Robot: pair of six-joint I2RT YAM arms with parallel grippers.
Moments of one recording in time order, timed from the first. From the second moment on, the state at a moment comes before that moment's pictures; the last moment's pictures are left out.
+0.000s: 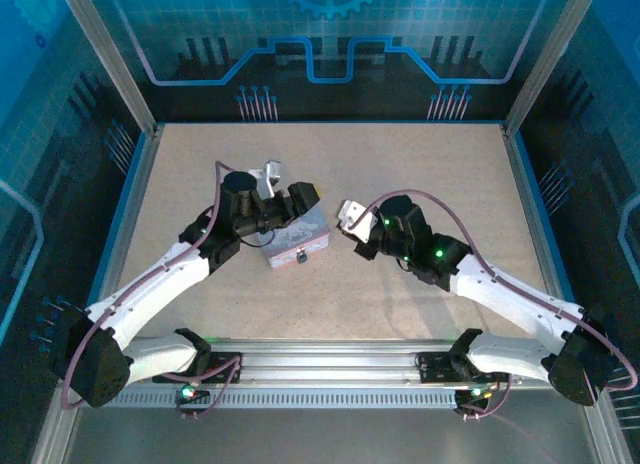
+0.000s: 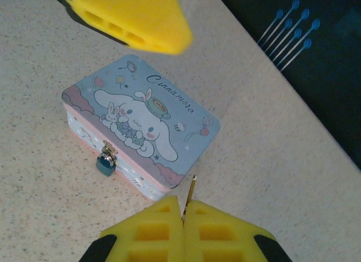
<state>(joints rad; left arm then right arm) -0.52 1.18 0.90 -0.06 0.37 -1.04 0.77 1.13 0.85 -0.22 -0.02 -0.47</state>
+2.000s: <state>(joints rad) -0.65 1.34 0.96 -0.08 0.36 -1.08 0.84 1.15 0.84 -0.18 0.15 -0.65</state>
